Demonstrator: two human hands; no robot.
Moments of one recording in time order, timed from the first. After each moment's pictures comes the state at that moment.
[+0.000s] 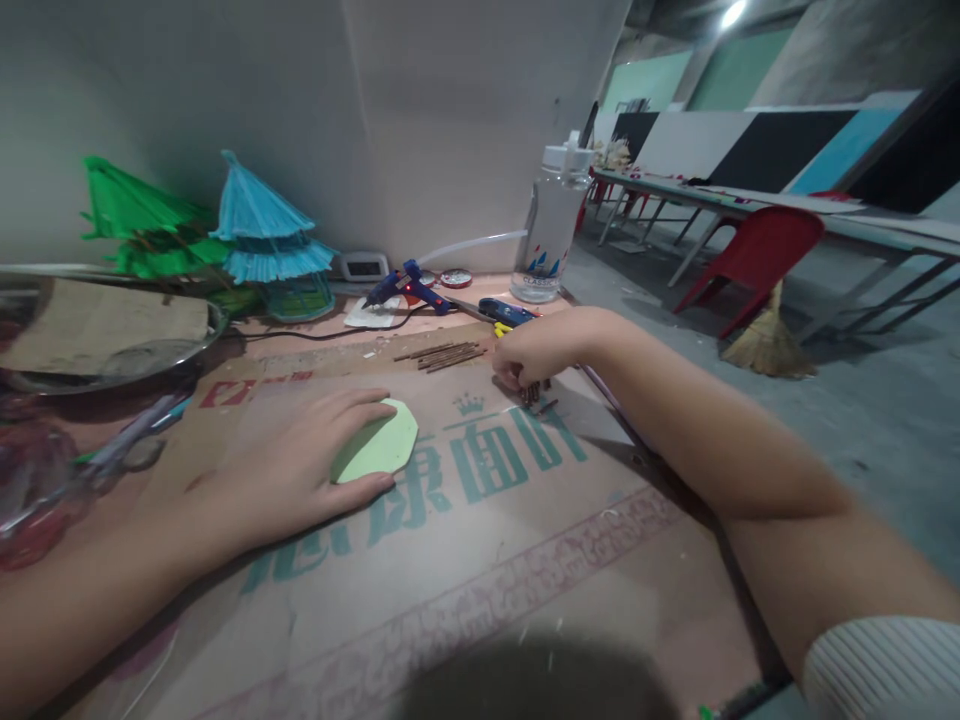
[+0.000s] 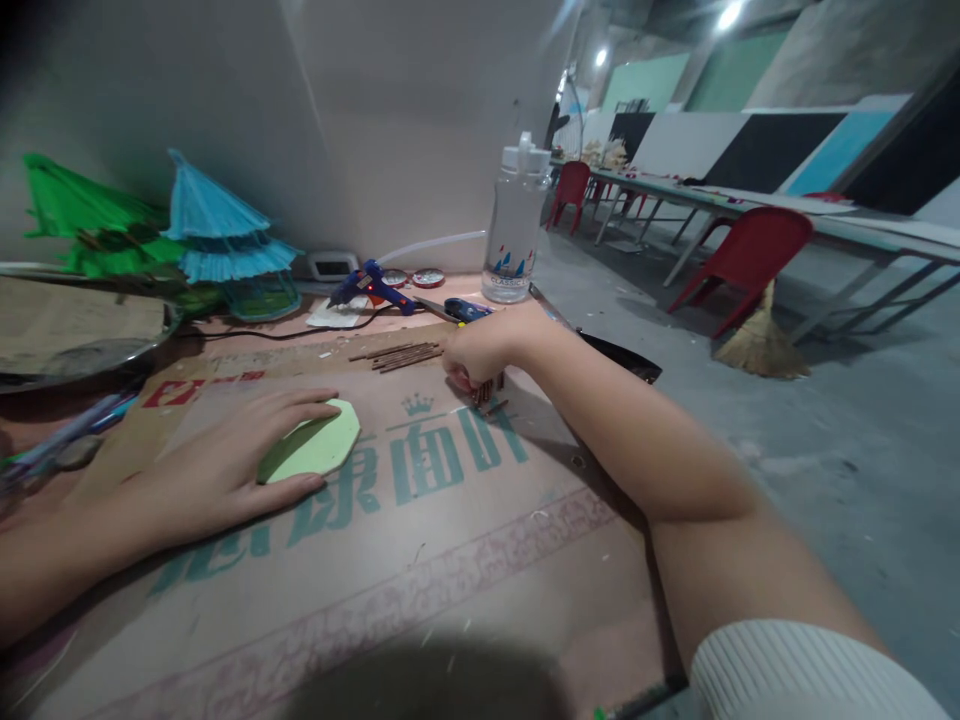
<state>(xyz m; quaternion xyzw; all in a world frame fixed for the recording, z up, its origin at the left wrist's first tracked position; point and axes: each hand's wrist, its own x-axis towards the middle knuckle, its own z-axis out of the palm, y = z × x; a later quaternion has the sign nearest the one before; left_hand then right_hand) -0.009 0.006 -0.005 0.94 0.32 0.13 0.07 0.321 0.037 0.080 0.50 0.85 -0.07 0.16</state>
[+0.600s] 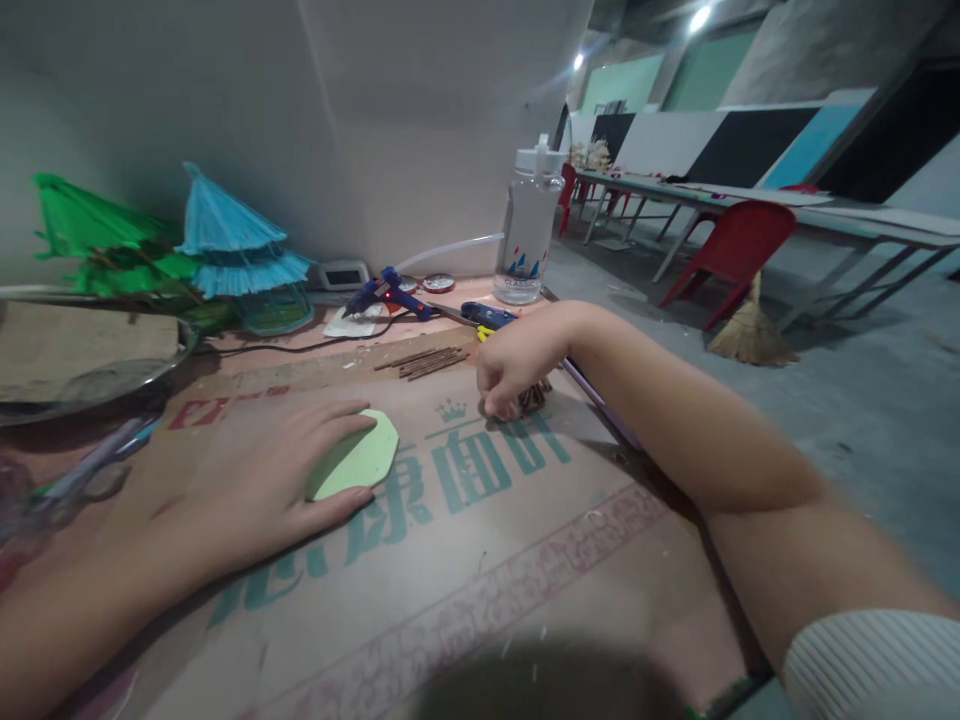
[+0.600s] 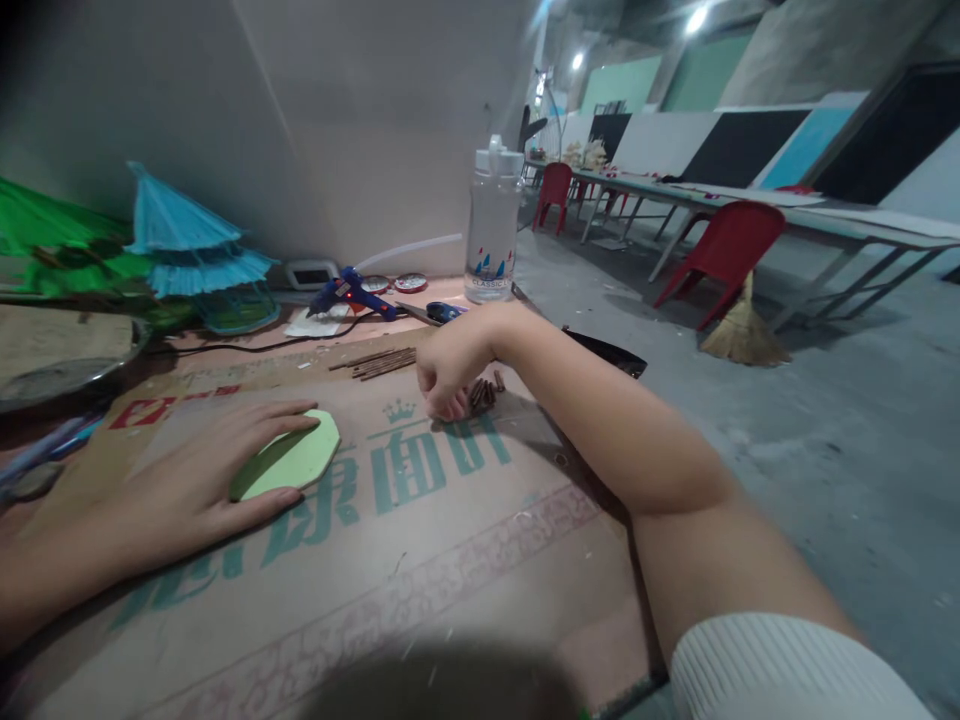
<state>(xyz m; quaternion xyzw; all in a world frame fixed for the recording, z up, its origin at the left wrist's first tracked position) -0.012 0.009 -0.010 0.94 0.31 0.14 0.04 0.311 0.030 0.102 0.43 0.80 -0.33 0.25</state>
